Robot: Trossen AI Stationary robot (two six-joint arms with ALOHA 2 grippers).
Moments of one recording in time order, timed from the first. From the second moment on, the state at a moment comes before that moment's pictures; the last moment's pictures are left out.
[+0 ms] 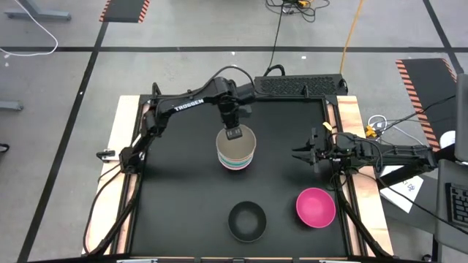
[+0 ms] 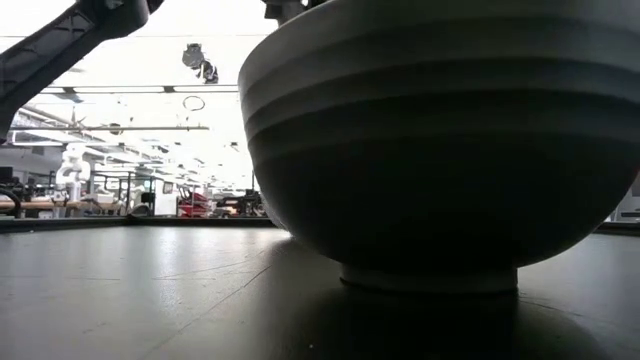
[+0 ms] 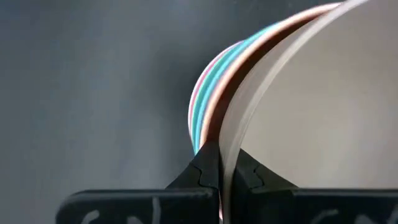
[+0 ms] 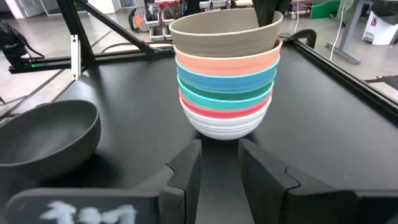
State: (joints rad) left arm 0.33 2.23 2.33 -1.53 0.18 0.09; right arm -0.06 0.27 0.22 -0.22 -0.03 0.09
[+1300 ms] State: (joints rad) left arm 0.27 2.26 2.33 -1.57 0.15 0.04; right arm -0.06 0.27 0.22 -0.22 -0.03 0.10
